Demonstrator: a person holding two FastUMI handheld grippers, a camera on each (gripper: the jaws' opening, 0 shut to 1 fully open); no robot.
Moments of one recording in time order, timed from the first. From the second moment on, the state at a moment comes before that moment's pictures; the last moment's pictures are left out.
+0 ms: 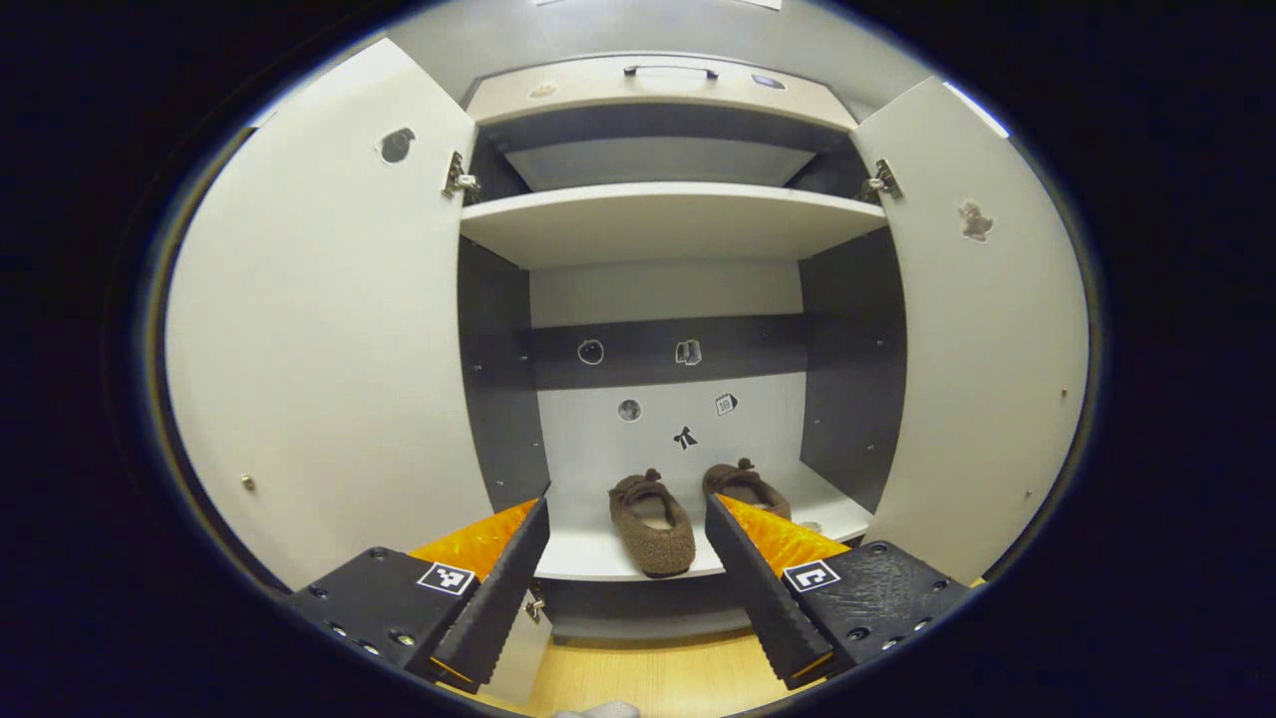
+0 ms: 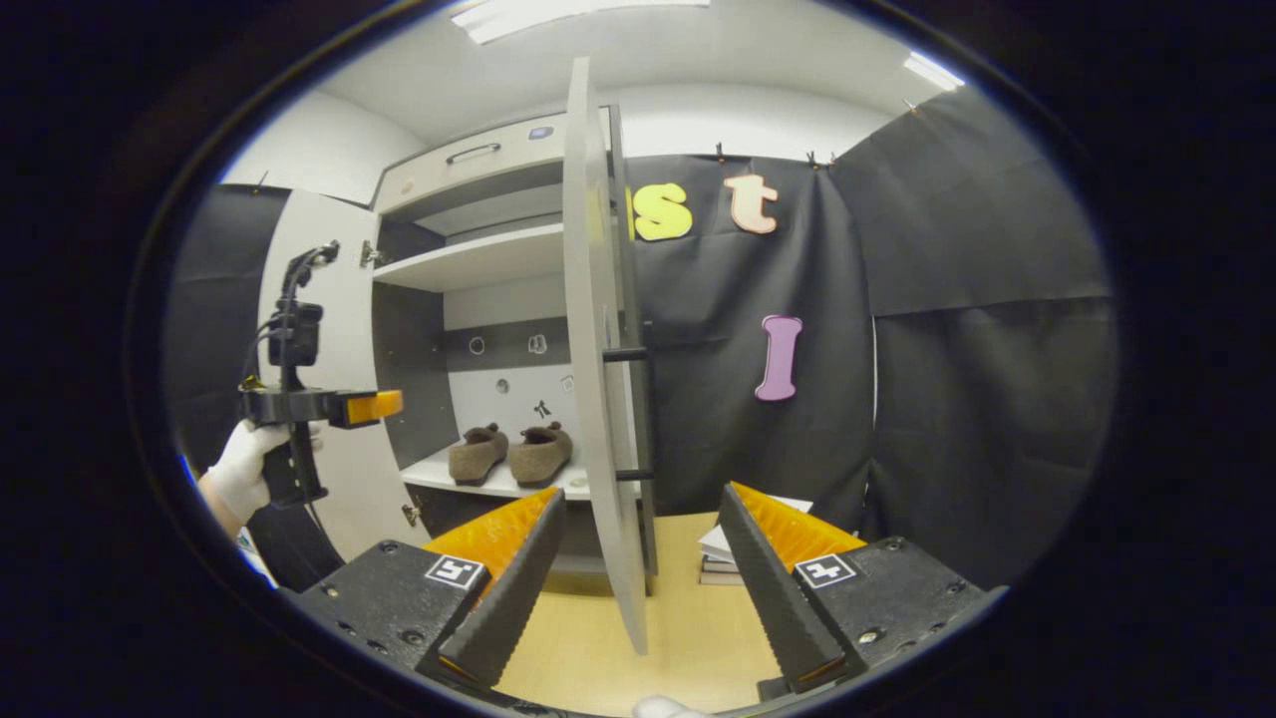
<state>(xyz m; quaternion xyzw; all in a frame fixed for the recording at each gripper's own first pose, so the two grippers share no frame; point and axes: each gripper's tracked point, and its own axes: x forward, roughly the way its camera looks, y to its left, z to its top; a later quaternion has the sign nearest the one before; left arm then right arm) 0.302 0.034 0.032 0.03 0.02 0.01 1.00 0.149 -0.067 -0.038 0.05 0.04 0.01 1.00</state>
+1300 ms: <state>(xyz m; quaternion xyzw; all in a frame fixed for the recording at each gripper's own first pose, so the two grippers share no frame) 0.085 0.077 -0.044 -0.02 0.04 0.04 1.00 0.205 -0.140 0.003 0.01 0.03 -0.11 0.99</state>
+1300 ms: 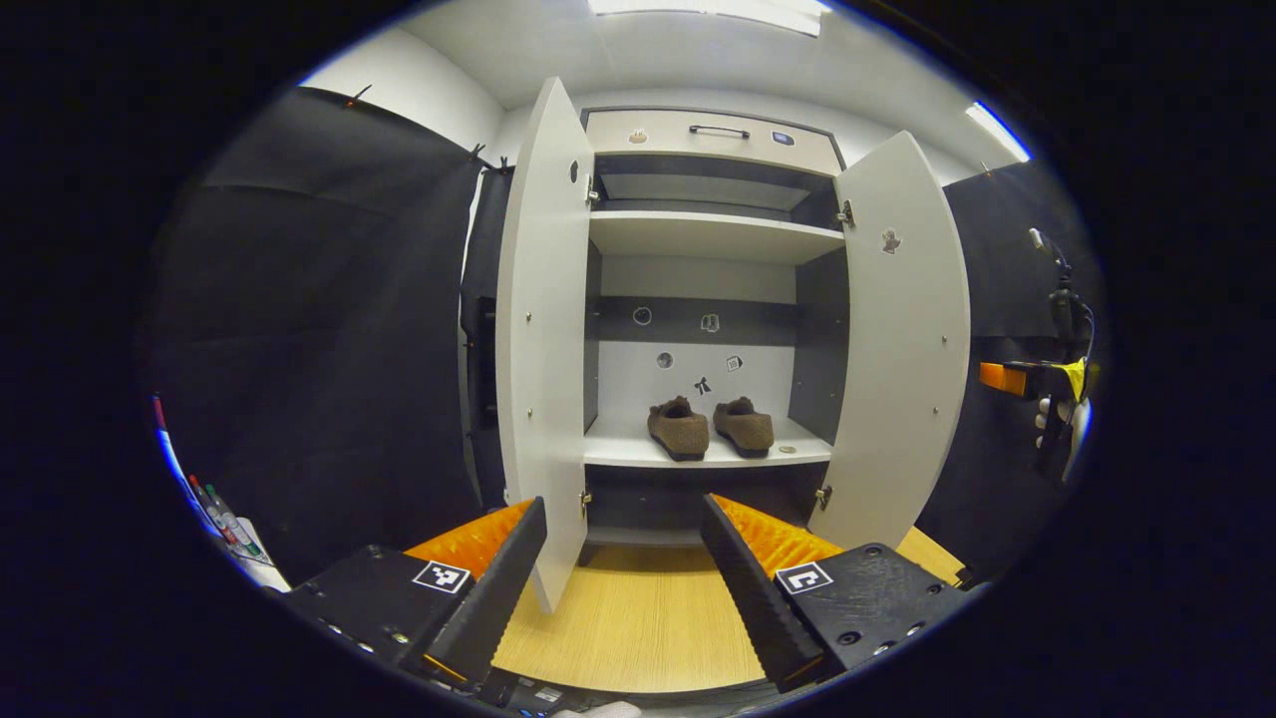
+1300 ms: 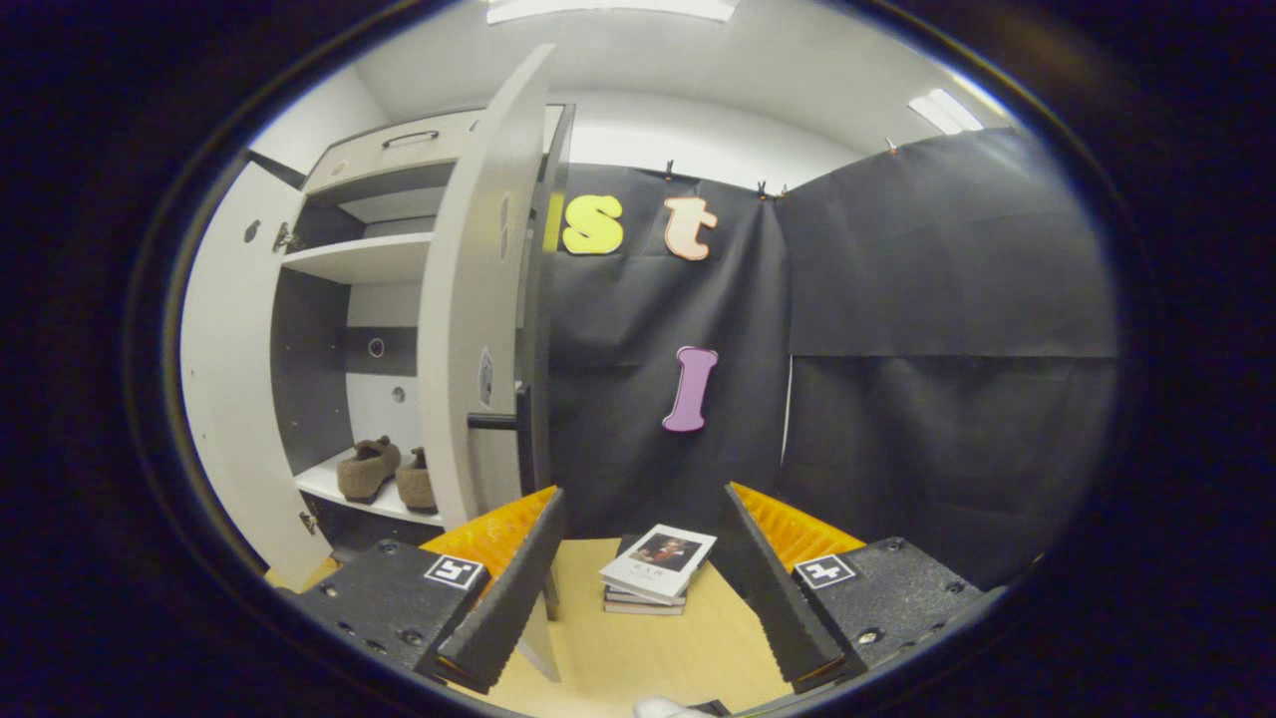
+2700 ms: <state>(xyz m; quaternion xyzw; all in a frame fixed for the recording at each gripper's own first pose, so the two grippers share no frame) 0.076 0.086 -0.048 -0.01 0.05 0.06 1.00 0.246 0.039 -0.005 0.01 0.05 0.08 1.00</state>
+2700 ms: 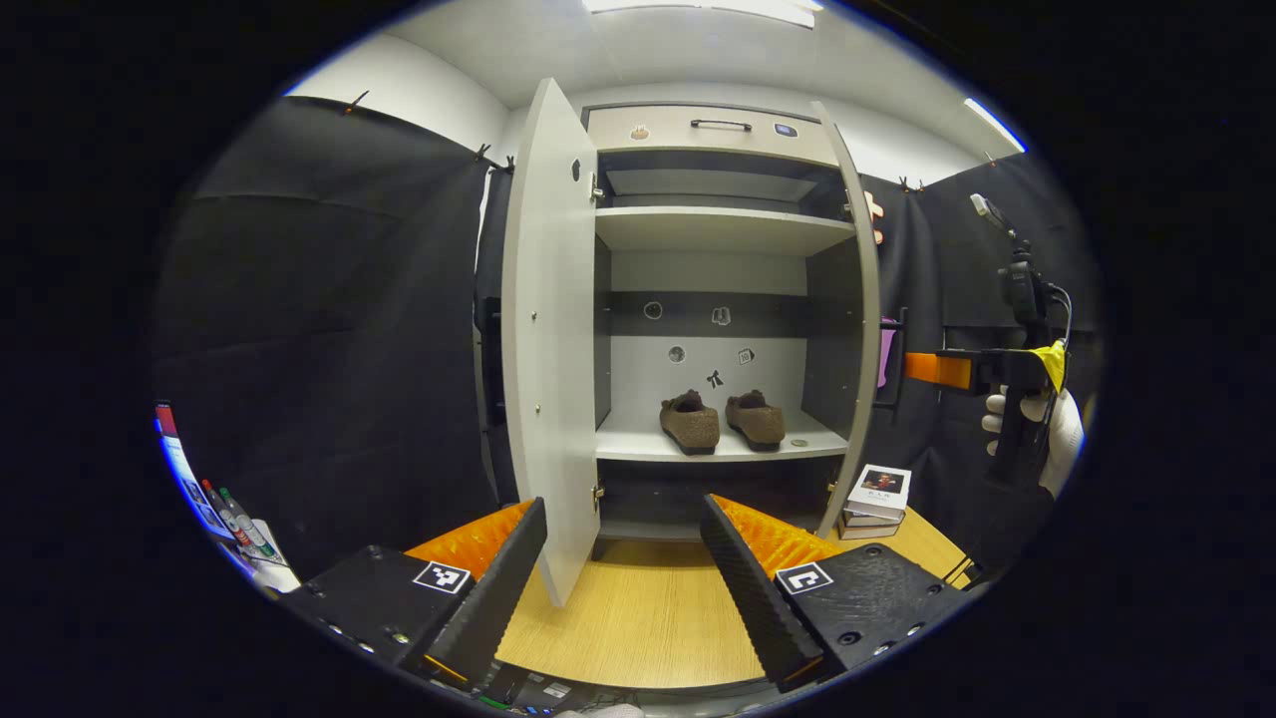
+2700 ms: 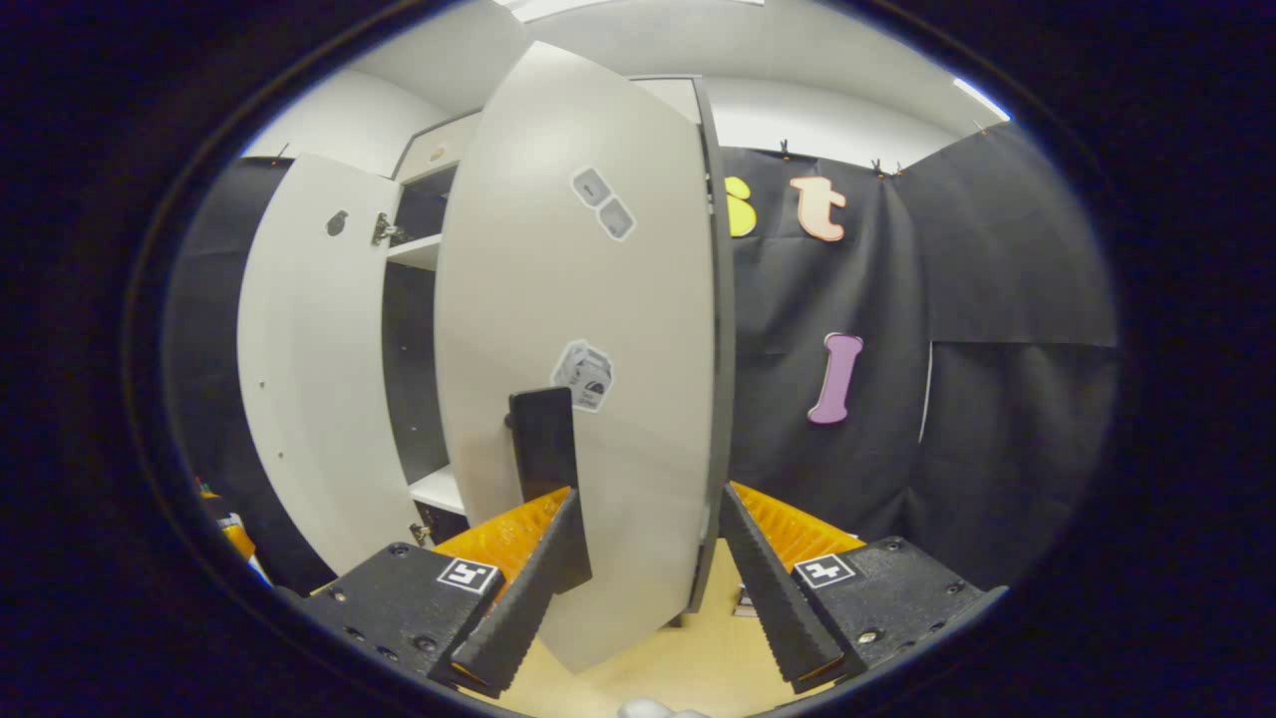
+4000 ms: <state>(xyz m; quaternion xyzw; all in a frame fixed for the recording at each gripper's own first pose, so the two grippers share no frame) 0.215 0.317 -0.009 0.02 0.01 0.14 0.99 0.075 0.039 -0.091 0.03 0.13 0.00 0.99</state>
